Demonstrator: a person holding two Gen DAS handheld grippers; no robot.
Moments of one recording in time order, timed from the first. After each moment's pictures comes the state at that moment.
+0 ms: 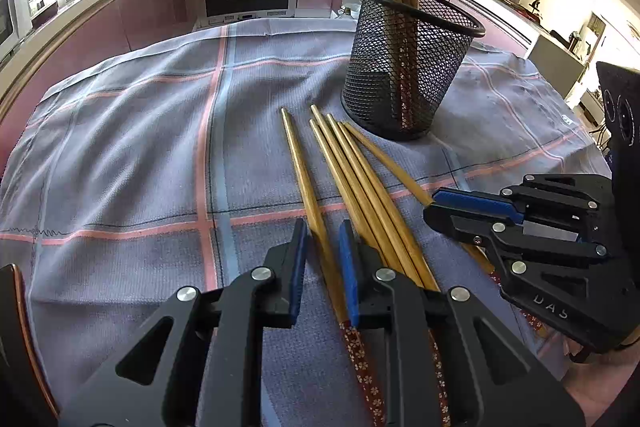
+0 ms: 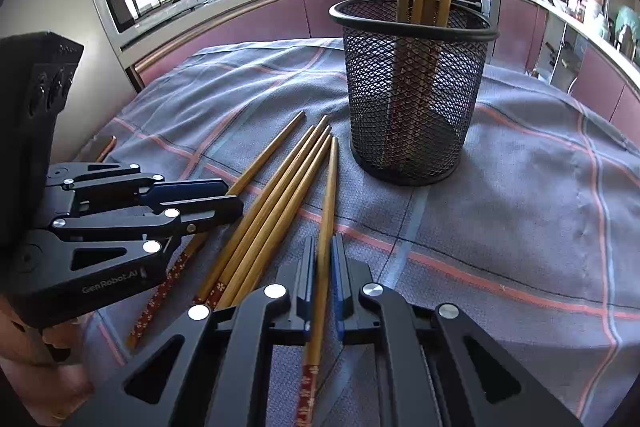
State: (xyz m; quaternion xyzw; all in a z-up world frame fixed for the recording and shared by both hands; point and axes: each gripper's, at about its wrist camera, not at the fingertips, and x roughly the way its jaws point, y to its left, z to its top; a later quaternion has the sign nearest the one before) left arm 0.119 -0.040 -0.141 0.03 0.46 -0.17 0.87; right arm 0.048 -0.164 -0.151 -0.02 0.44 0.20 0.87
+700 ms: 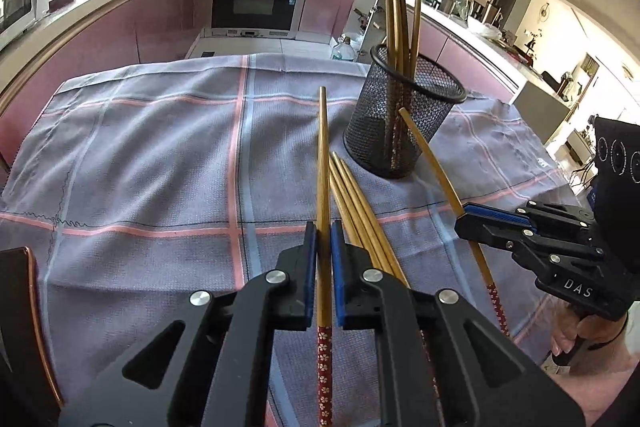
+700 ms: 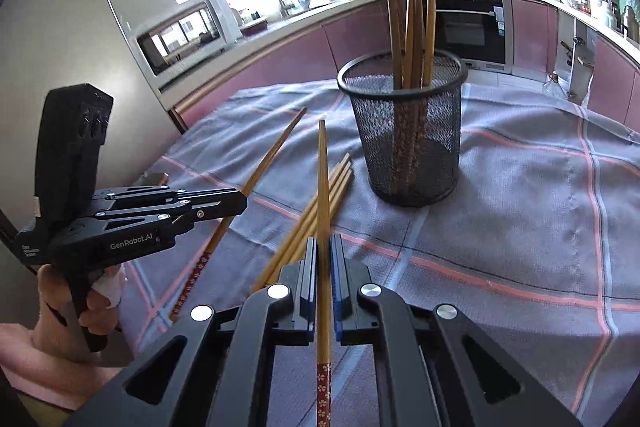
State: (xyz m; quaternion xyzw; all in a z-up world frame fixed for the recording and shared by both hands) left arm 0.099 -0.008 -0.102 -0.04 0.42 -0.18 0.89; right arm 0.024 -0.198 -0.111 0.05 0.39 0.27 0.88
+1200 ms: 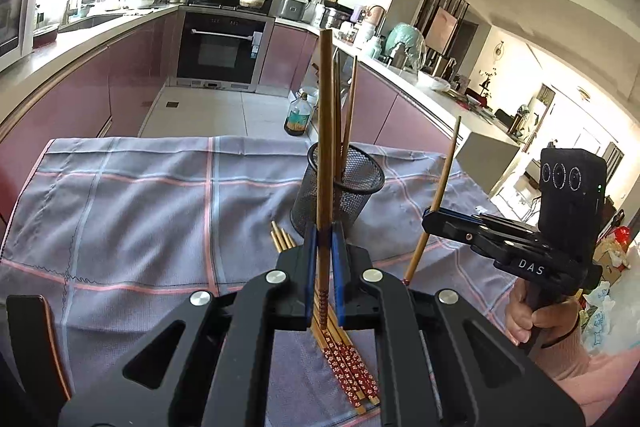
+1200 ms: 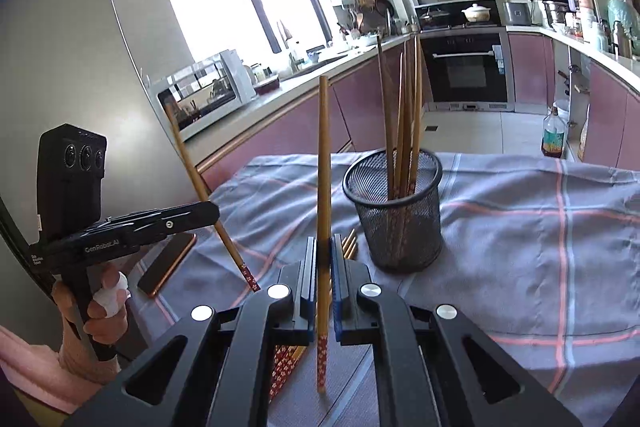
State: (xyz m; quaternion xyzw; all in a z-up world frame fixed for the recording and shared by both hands) left arm 0.073 0.006 -0.023 -0.09 0.32 -0.26 0.91; right arm 0.019 -0.226 -0.059 0.09 0.31 0.27 0.91
